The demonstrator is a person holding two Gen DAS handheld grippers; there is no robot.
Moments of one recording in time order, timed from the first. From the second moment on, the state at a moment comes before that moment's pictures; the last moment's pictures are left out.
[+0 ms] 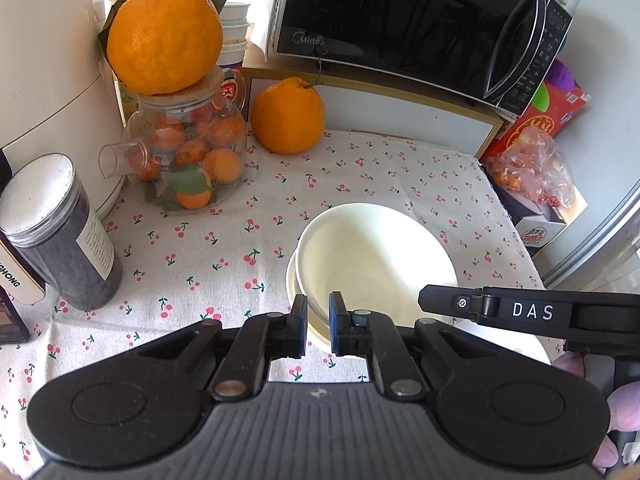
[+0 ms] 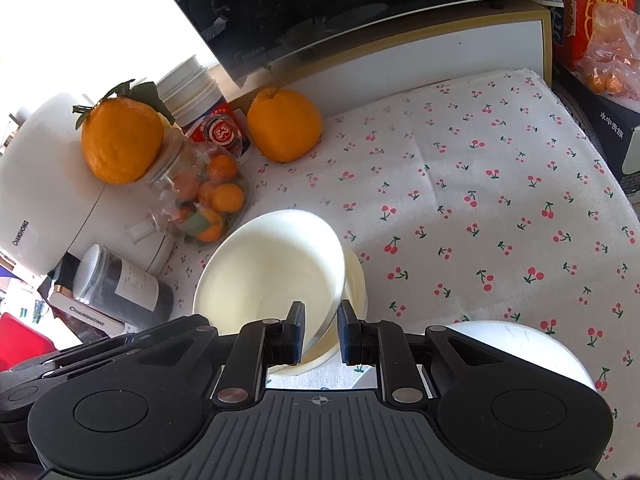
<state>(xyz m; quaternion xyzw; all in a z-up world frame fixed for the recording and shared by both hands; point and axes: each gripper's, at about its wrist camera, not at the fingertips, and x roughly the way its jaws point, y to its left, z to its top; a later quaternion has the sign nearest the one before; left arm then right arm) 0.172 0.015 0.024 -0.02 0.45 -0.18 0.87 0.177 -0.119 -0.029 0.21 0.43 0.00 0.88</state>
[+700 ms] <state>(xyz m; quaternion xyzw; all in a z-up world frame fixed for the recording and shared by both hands) 0.175 0.010 0.013 0.00 0.46 -0.18 0.87 0.182 -0.117 -0.034 0.17 0.44 -0.01 0.88</state>
